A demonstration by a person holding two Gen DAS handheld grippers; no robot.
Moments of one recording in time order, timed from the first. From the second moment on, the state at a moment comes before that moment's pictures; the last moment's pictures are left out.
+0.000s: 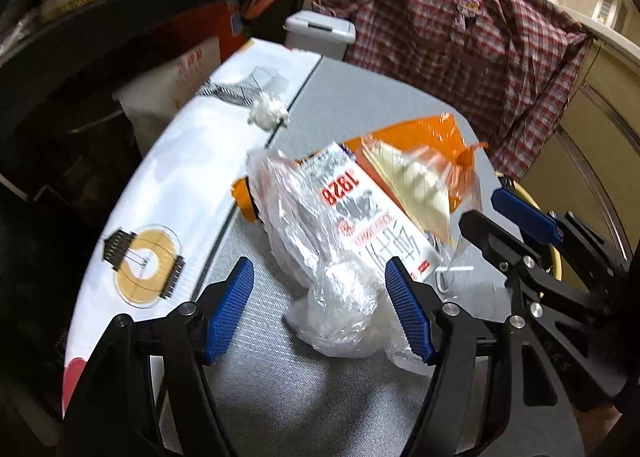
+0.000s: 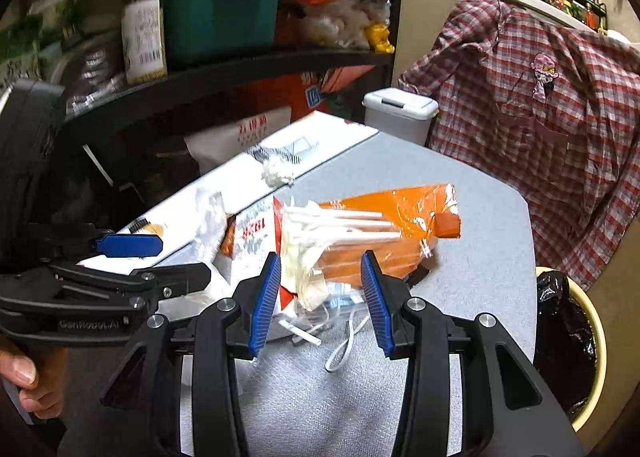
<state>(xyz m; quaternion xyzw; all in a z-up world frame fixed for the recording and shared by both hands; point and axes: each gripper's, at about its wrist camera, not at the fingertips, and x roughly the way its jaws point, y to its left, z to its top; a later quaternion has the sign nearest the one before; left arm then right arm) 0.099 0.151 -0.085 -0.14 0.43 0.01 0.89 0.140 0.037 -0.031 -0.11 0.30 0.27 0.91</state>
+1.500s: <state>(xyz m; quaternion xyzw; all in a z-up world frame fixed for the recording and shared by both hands) 0.088 0.100 -0.019 -0.07 0.35 -0.01 0.93 0.121 -0.059 0.021 -0.03 0.25 0.22 0.94</state>
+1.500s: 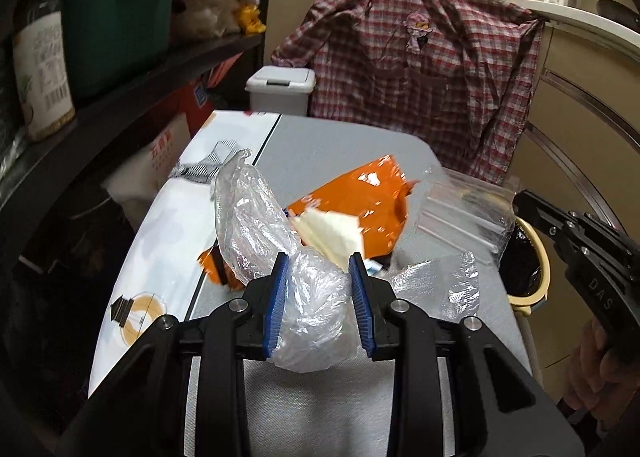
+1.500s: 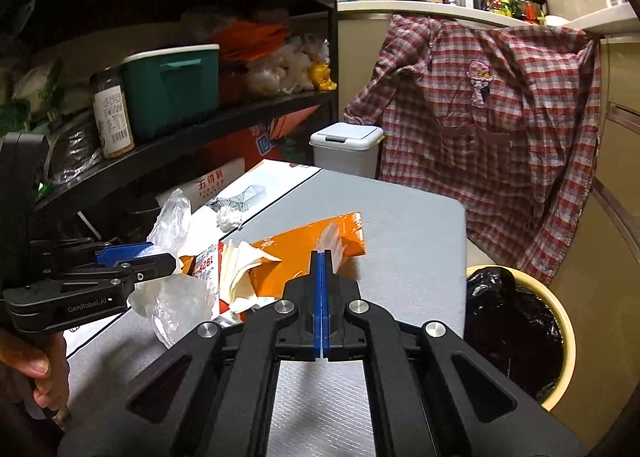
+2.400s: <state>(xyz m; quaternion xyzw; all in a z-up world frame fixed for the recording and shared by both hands) 0.117 0.002 0.023 -0.05 0.30 -0.06 0.95 0.123 -0.172 0.038 0.02 0.22 0.13 0.97</state>
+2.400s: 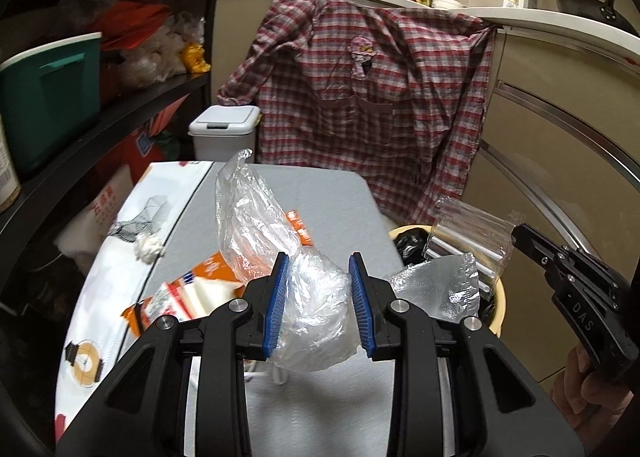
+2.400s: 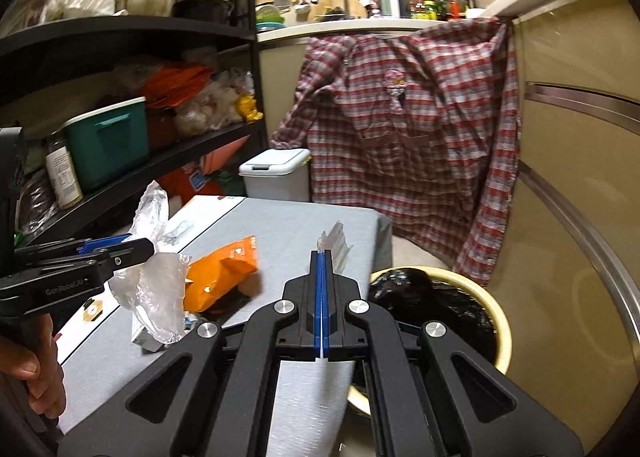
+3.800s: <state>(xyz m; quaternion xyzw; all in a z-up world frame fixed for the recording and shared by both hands) 0.210 -0.119 -0.012 -0.02 0.31 -0.16 0.94 0.170 -0.270 0.005 0.04 0.26 0.04 0.96</state>
